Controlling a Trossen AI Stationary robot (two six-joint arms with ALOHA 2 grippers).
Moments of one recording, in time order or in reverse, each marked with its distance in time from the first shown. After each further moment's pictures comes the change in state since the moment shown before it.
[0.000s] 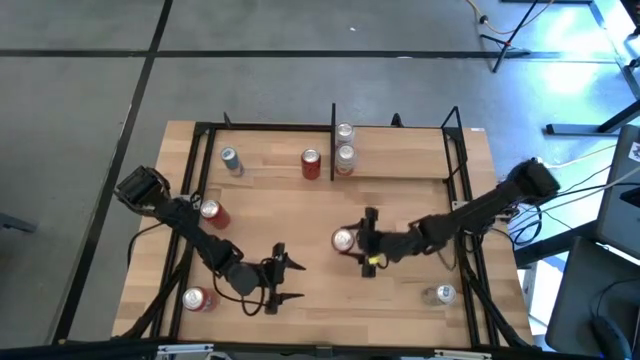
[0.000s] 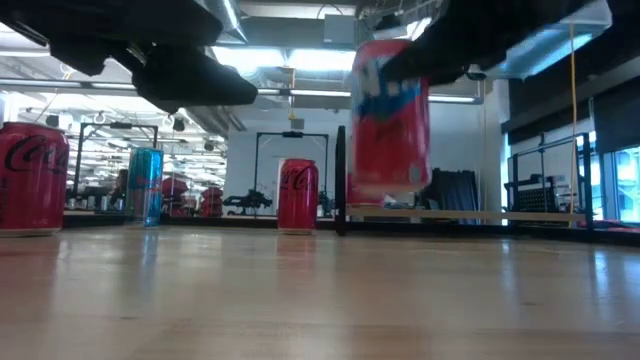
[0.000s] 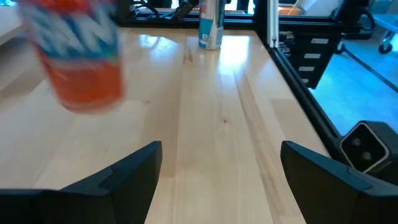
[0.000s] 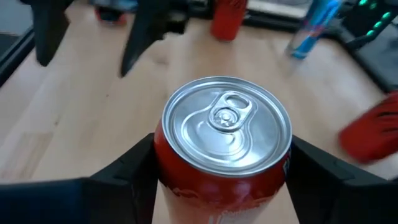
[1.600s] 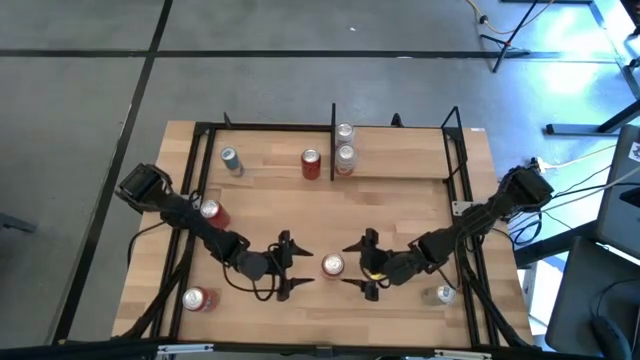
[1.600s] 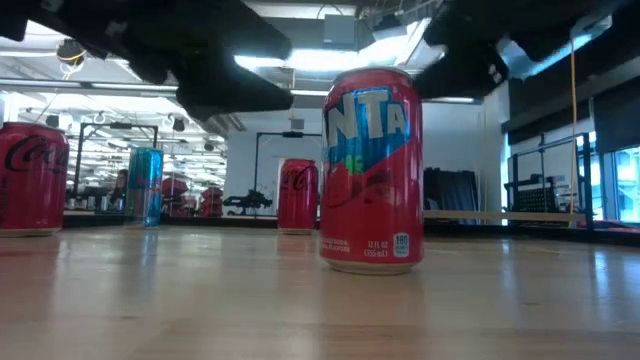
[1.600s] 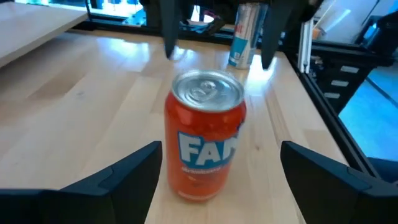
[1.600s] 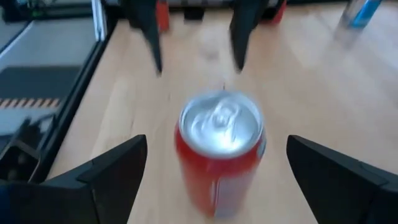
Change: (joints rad) left arm 0.111 -0.005 0.002 0.039 0.020 -0.027; right arm 0.145 0.104 0.002 0.090 -0.002 0.282
